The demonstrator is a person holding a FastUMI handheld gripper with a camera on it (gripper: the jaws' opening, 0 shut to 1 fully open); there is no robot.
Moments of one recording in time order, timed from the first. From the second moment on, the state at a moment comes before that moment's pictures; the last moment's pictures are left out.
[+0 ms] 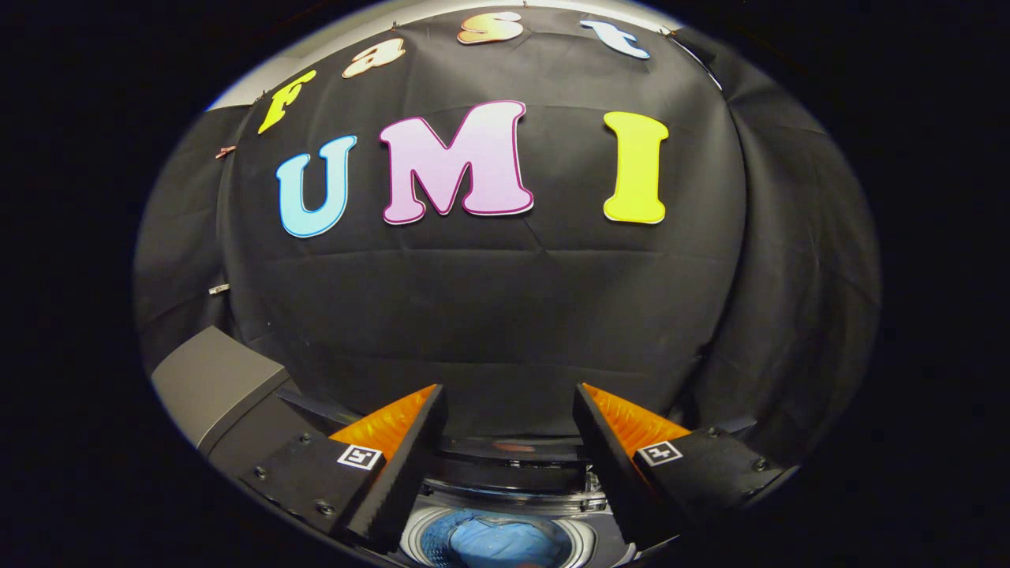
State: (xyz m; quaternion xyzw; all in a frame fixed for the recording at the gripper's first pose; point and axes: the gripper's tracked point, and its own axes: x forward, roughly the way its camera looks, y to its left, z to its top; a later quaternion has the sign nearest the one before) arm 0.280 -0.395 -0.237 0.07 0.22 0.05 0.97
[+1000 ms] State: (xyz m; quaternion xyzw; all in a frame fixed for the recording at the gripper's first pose) arm 0.193 -0.383 -0.251 0.08 0.23 0.10 0.97
